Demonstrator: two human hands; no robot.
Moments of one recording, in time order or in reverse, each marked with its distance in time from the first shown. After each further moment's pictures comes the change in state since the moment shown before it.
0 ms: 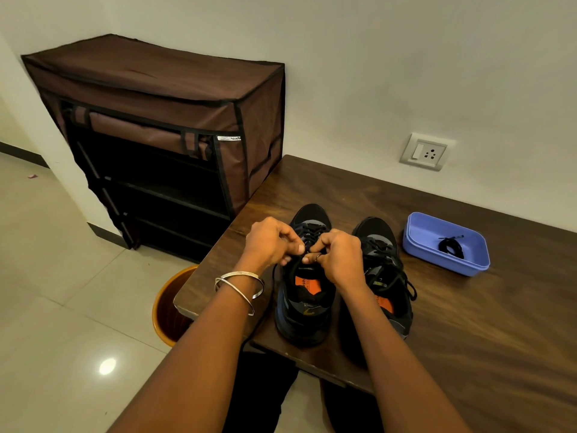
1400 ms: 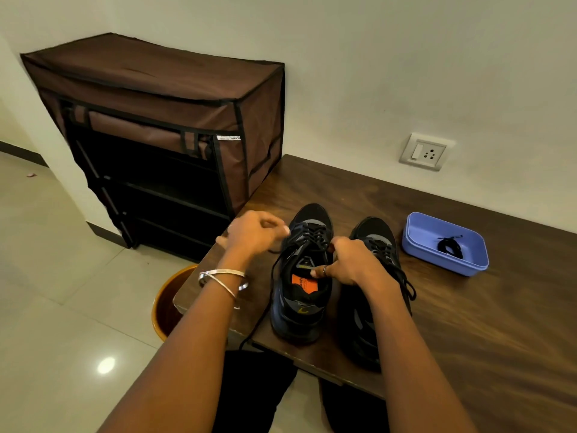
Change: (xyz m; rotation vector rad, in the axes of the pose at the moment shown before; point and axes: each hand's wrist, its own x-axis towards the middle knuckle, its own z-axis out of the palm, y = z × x) left_hand 0.003 -0.006 -0.025 0.136 0.161 -0.046; right_hand 0.004 -0.003 -0.033 -0.372 -0.424 0.180
